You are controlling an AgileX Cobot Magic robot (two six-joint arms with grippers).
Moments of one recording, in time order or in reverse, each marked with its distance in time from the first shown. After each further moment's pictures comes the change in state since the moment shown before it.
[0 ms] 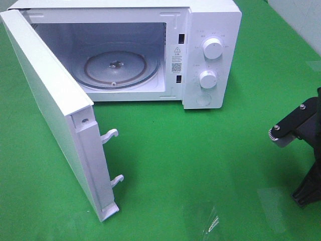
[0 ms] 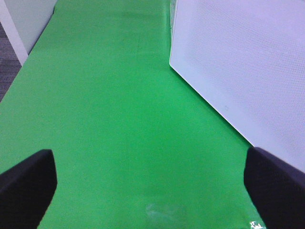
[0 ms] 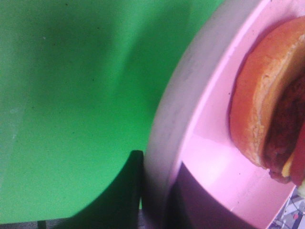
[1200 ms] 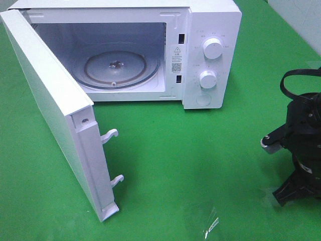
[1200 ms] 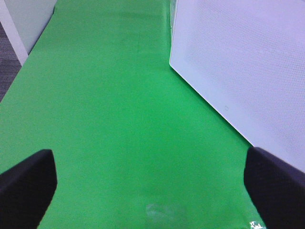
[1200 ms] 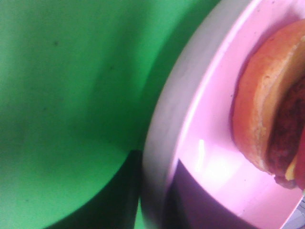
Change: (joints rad) left arm 0.000 0.000 0.000 0.000 0.000 0.000; right arm -0.187 0.310 -0.050 -0.070 -0.225 0.114
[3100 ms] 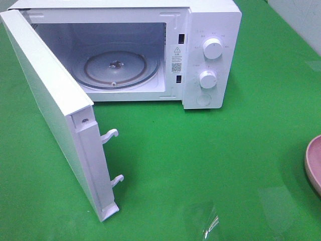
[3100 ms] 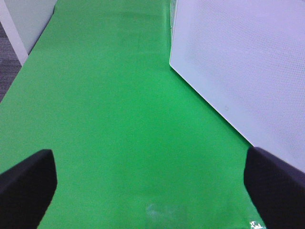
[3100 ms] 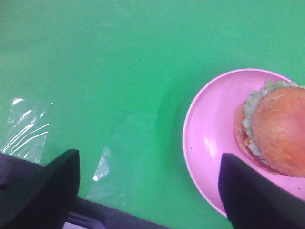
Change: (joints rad) left arm 0.000 0.000 0.000 0.000 0.000 0.000; right arm 0.000 -1.089 -0.071 0.595 0.237 -0.645
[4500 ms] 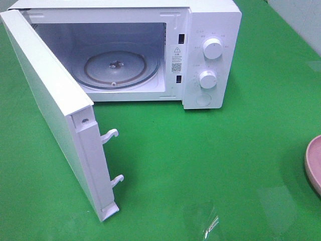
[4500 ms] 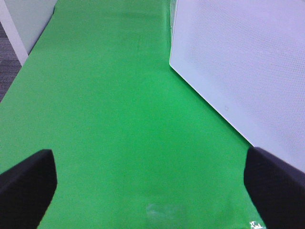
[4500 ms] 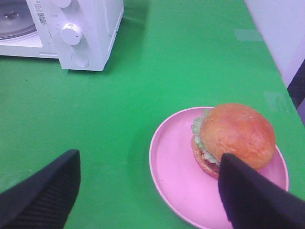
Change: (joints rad) left arm 0.000 0.000 0.000 0.000 0.000 0.000; right arm -0.302 -0.707 0.191 0.087 0.001 -0.129
